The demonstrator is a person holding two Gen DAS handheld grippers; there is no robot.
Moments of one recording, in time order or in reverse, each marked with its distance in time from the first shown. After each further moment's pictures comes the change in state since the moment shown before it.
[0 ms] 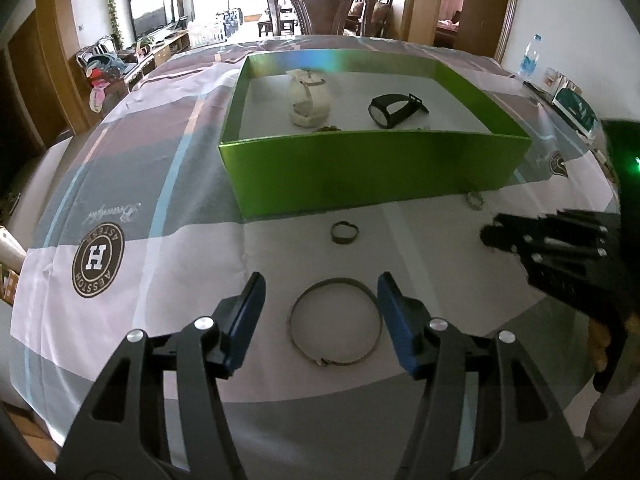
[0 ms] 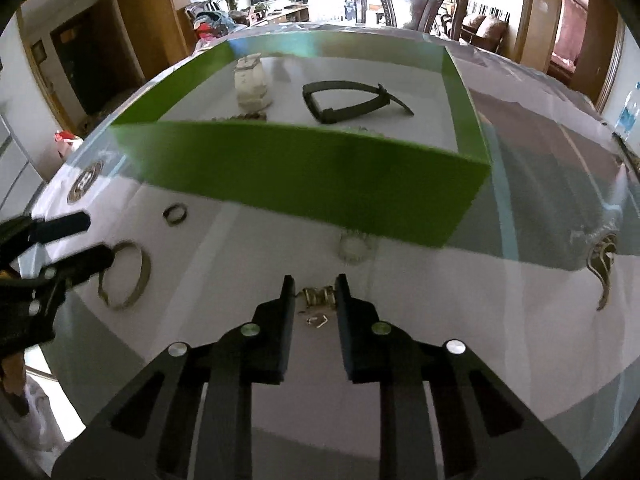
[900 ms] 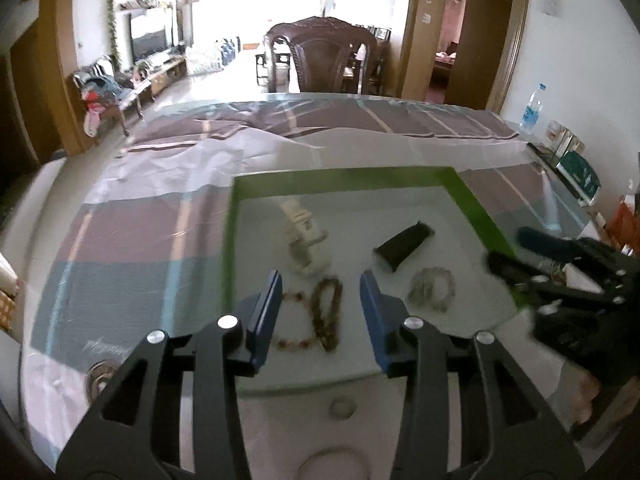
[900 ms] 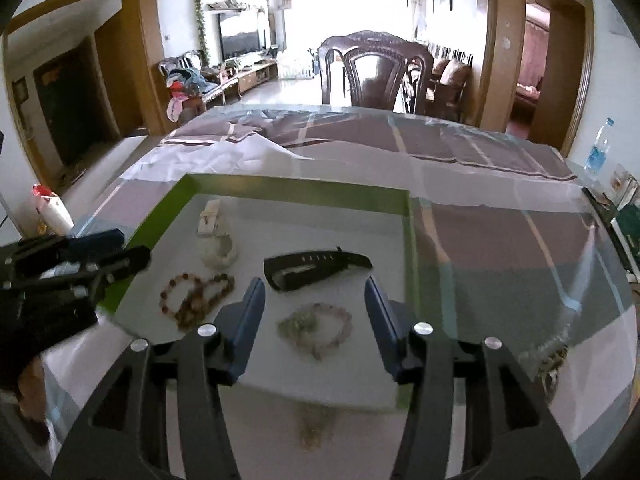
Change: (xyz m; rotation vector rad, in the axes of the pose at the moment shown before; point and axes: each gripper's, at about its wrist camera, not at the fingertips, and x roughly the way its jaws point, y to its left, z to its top) left arm 0.007 0.013 0.125 -0.014 -0.128 -0.016; right arm -0.042 -0.020 0.099 0.056 -0.224 -0.096
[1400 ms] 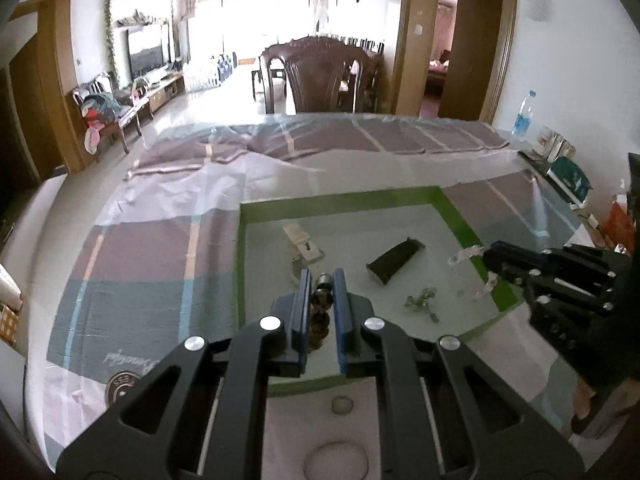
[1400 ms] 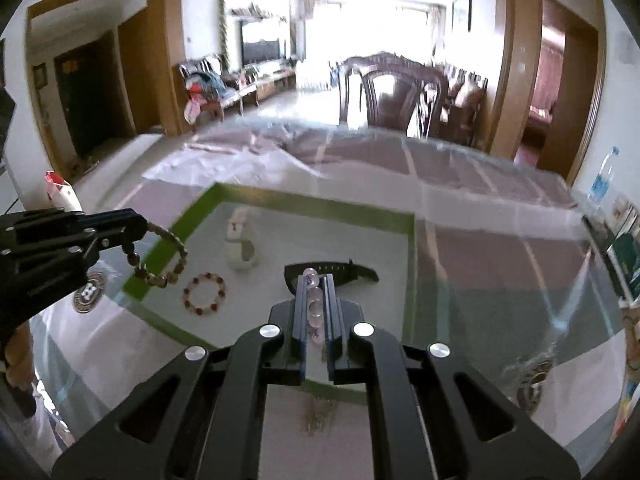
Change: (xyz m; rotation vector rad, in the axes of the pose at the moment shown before) left arm -0.022 -0.006 0.019 0.026 -0.035 -0.020; right arm 0.004 0.014 0.021 -0.042 -0.002 0.023
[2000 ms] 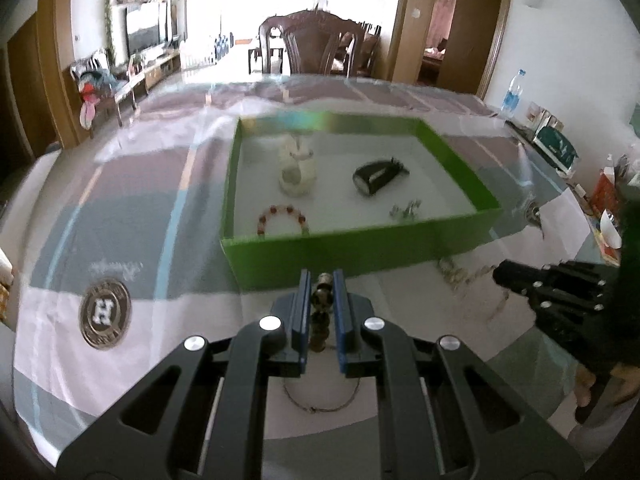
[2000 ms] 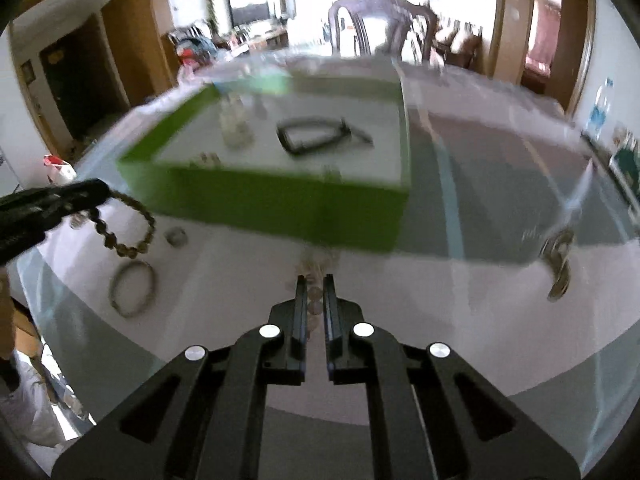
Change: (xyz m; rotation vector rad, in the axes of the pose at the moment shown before) left arm -0.031 -0.004 -0.091 -0.019 0.034 -0.031; right arm -0.037 0.000 -0.100 0.015 0.076 0.015
